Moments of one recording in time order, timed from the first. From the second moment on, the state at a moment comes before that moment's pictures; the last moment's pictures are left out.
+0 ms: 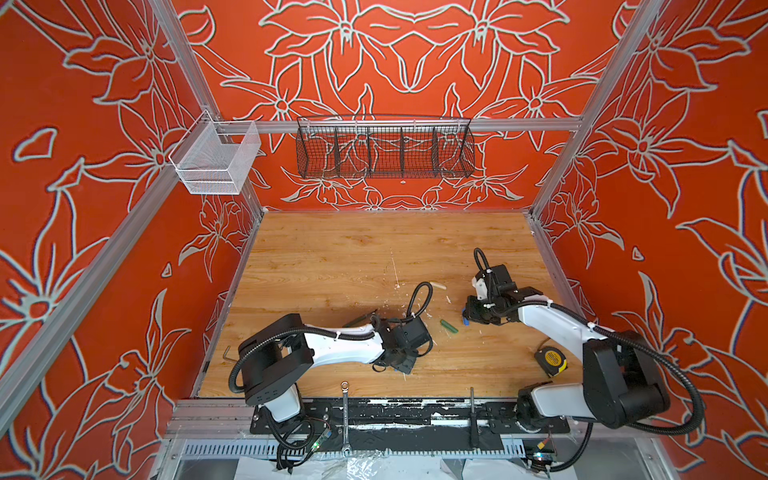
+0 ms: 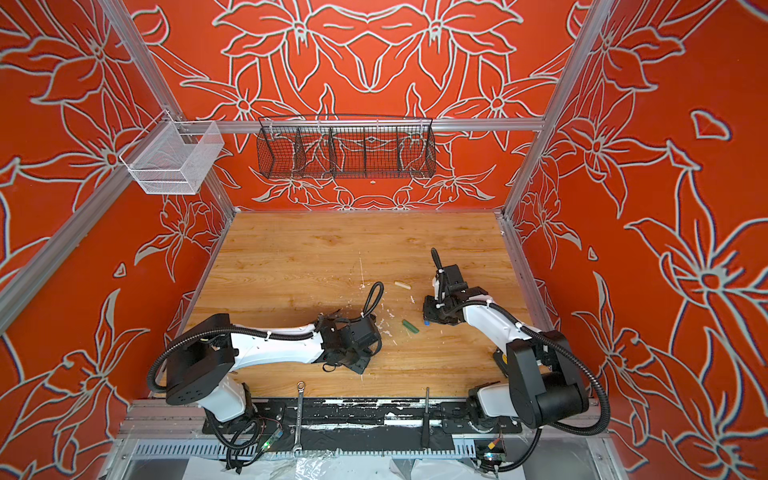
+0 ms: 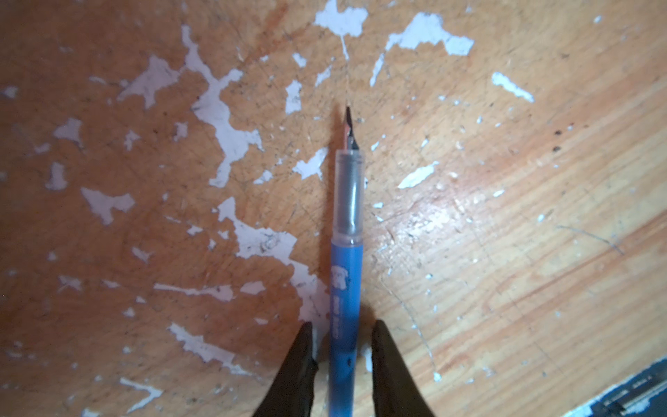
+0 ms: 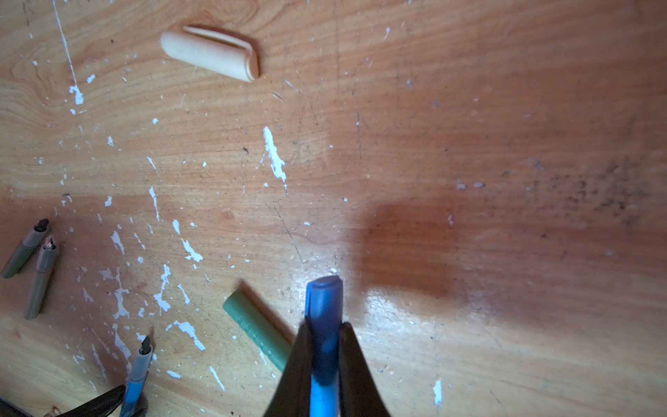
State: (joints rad) left arm -1.08 1.65 0.91 -0.52 -0.07 -0.63; right arm 0.24 1.36 0.72 -0.52 -0.23 0.42
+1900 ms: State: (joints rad) left arm -1.03 1.23 0.83 0.20 -0.01 -0.28; right arm 0.24 0.92 0.95 -0.36 -0.37 0.37
